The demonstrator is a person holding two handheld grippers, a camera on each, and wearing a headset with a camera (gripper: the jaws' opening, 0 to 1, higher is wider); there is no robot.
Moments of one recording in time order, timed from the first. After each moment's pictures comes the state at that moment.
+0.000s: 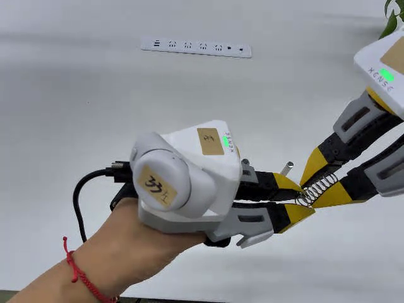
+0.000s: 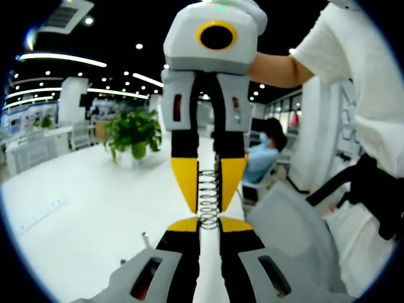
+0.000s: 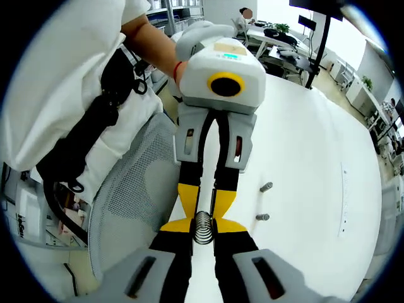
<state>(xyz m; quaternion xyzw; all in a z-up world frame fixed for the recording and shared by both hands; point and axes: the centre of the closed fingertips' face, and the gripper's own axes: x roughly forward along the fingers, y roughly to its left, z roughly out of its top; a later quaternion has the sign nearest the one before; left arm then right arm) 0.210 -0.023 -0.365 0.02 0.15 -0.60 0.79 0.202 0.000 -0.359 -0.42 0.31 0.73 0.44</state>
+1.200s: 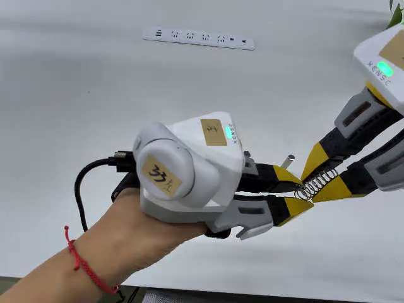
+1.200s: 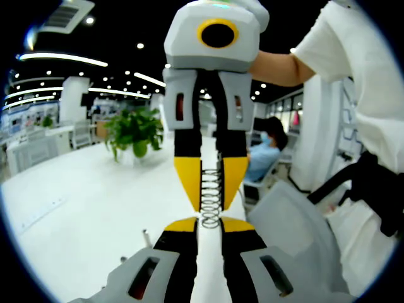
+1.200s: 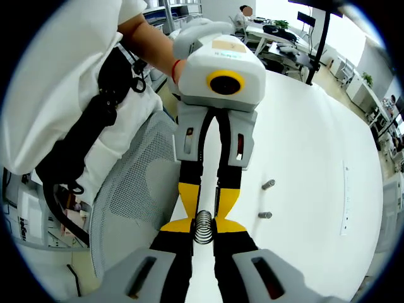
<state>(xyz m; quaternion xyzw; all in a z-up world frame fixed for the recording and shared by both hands) 0.210 -0.021 -0.370 0.03 0.15 -0.59 0.79 0.200 -0.001 -0.362 -0.43 0.32 0.72 0.44</state>
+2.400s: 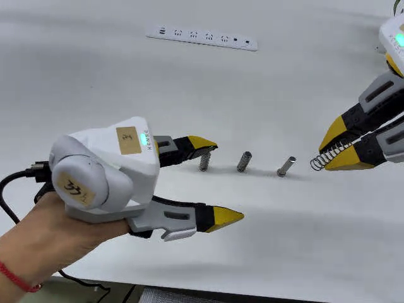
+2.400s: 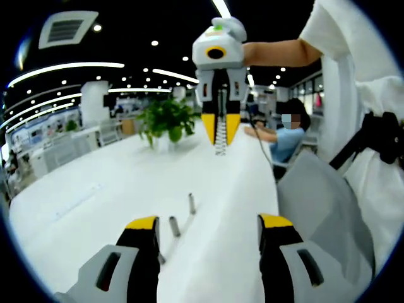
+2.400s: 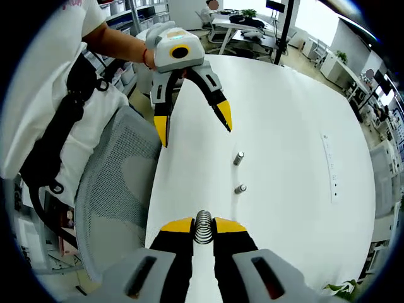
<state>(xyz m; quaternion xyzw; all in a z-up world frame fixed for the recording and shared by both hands) 0.230 0.073 -0.405 0.09 0.16 -0.51 0.84 0.262 -0.026 -0.378 -0.42 0.36 0.65 0.52</state>
